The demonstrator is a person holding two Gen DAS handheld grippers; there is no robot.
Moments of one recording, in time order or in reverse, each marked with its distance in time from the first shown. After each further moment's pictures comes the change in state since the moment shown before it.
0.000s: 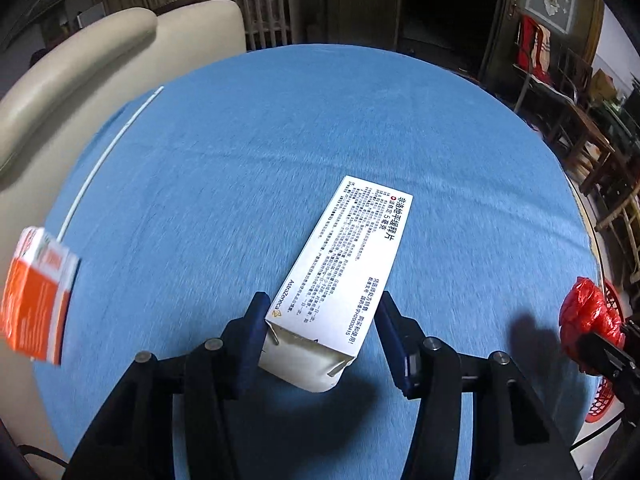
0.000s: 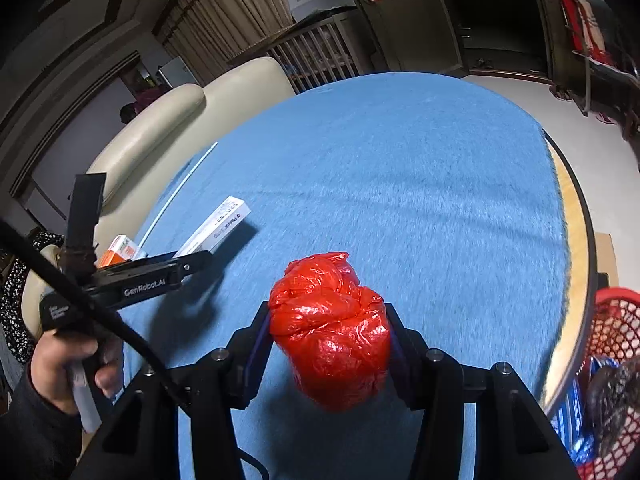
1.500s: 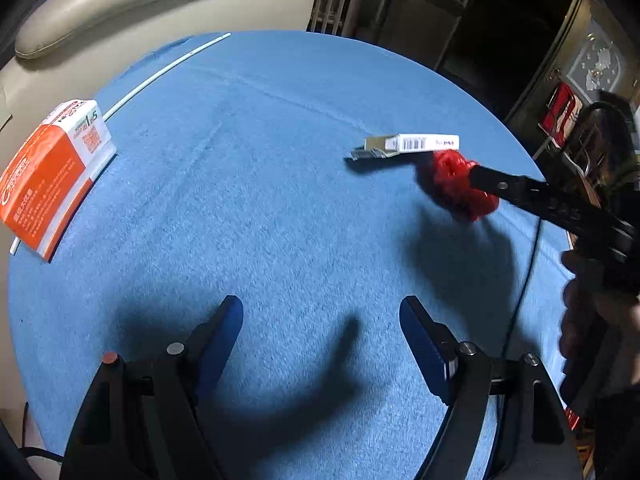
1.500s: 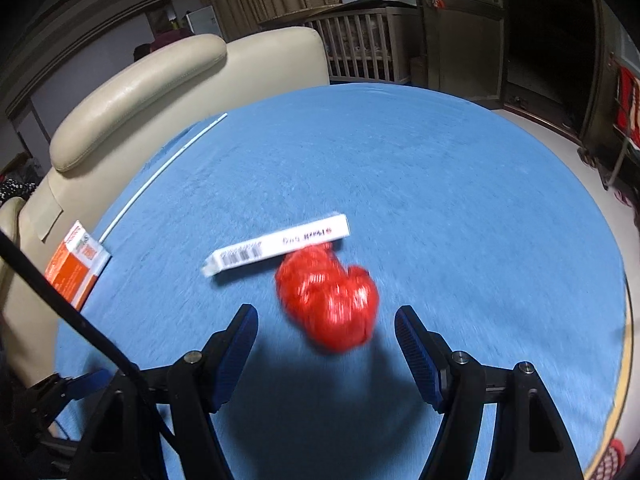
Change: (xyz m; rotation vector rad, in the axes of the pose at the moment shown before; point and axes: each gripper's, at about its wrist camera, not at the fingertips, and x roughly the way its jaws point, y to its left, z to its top) left arm -0.001 0.066 -0.063 -0.278 0.001 -0.096; right arm 0.126 0.089 0.093 -0.244 0.071 -0.099
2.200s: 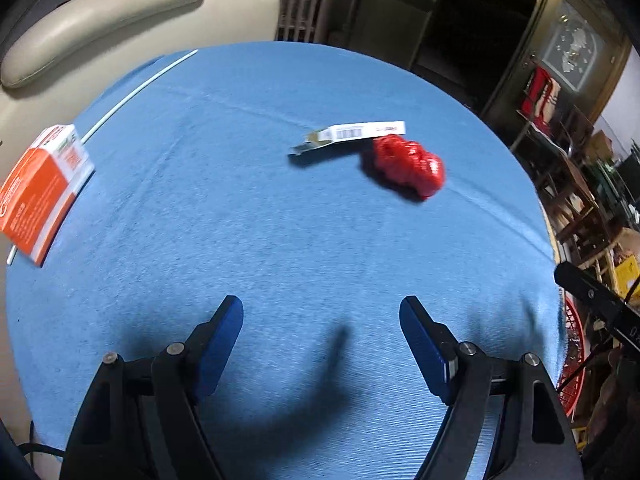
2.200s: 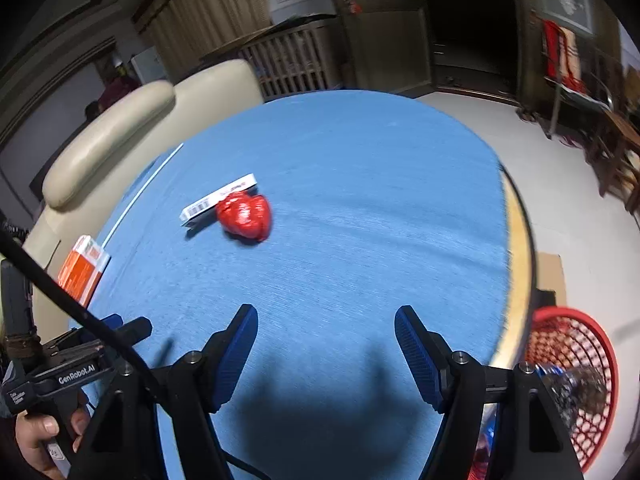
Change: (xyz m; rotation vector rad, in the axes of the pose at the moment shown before) left arm -0.015 -0.038 -0.020 0.081 -0.019 -0.023; right arm -0.119 -0.045 -0.095 0.194 -0.055 -0.097
